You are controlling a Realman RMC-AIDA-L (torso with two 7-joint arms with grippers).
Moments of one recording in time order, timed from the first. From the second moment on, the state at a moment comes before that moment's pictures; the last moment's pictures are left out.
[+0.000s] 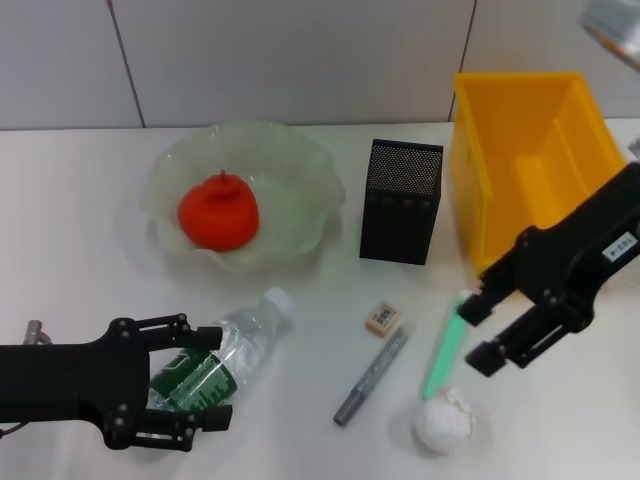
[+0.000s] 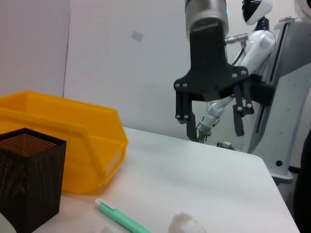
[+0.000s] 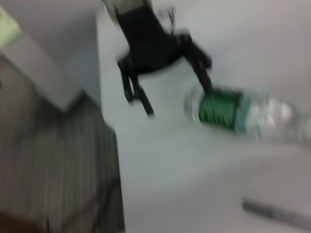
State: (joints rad) left arm -0.46 -1.99 0.68 0.60 2.05 1.86 -1.16; right arm 0.92 1.99 -0.89 -1.04 -2.40 -2.09 2.02
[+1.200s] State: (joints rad) left arm -0.46 -1.99 0.65 0.60 2.05 1.86 -1.17; right arm 0.93 2.08 -1.22 -0.91 -2.55 -1.76 1.94
